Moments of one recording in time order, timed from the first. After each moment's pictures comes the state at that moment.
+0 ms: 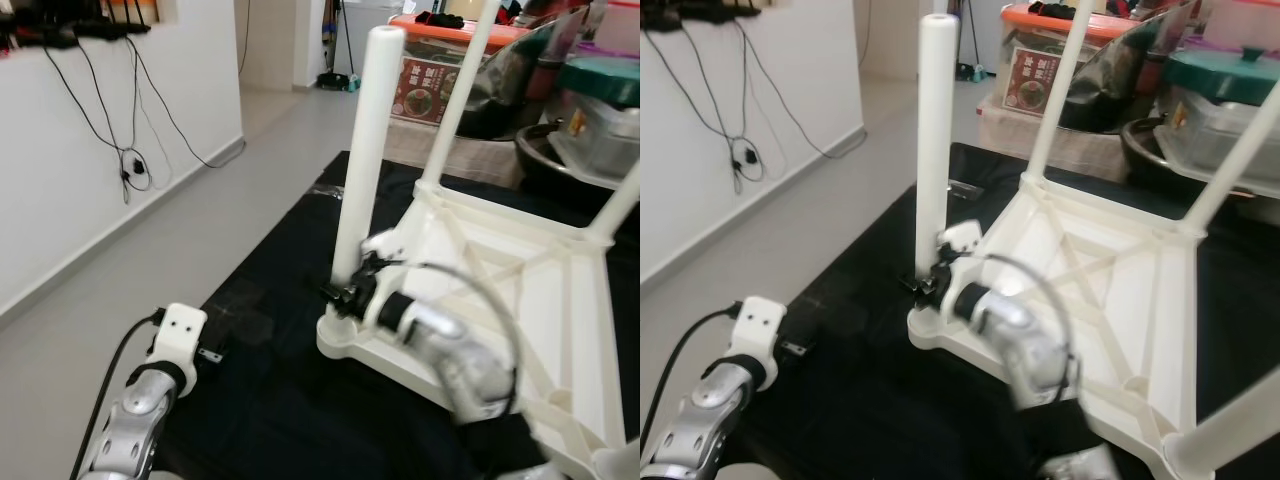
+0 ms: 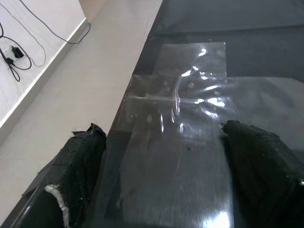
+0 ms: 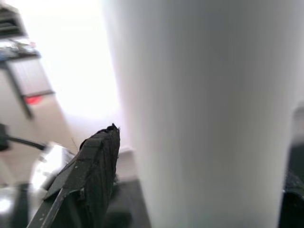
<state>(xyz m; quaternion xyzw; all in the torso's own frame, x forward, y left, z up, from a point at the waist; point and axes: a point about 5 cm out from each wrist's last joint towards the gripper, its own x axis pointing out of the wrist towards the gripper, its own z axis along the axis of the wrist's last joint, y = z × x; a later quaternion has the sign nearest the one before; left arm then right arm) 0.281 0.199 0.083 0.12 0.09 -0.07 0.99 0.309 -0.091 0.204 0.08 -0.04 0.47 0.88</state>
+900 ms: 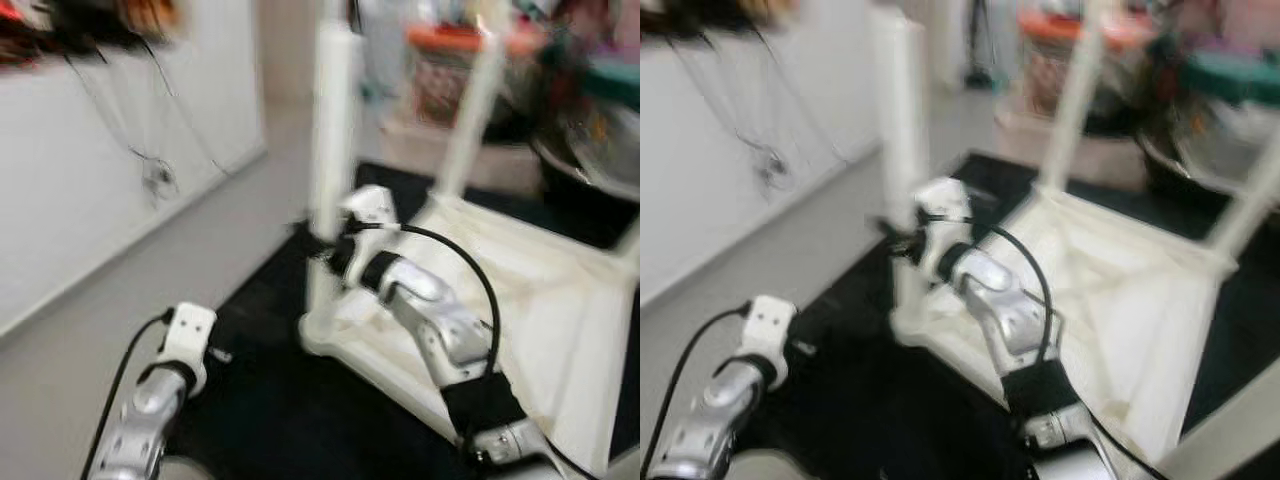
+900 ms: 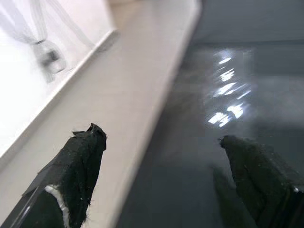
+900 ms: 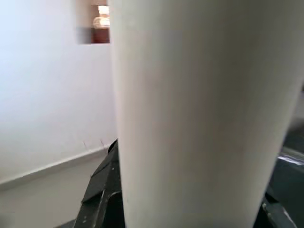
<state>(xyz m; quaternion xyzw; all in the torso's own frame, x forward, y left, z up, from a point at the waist) 0.279 0.196 0.079 0.12 0.10 -0.07 0.99 0.345 -0.111 0.183 0.02 0.01 0.13 0.99</state>
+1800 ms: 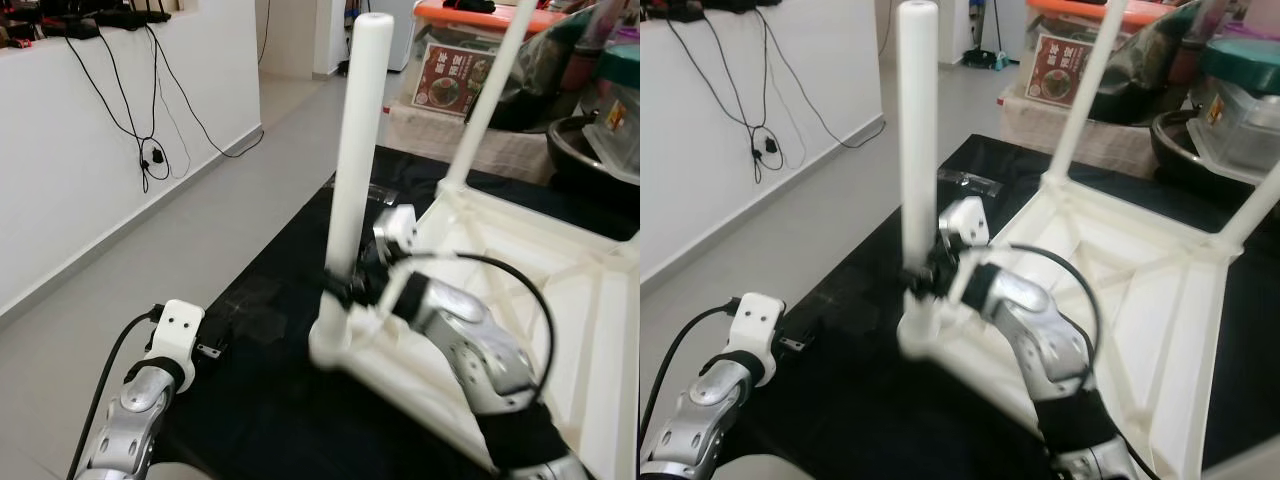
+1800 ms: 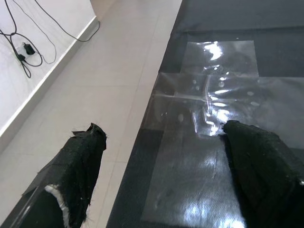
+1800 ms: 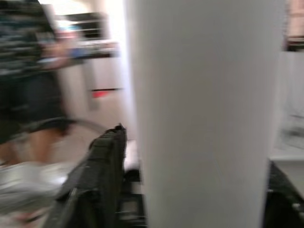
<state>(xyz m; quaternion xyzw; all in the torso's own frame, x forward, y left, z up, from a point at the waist) 0.284 0.199 0.086 0.12 0.08 -0.07 0.99 0.277 -0.078 0.210 0.05 -0.08 0.63 0.77</state>
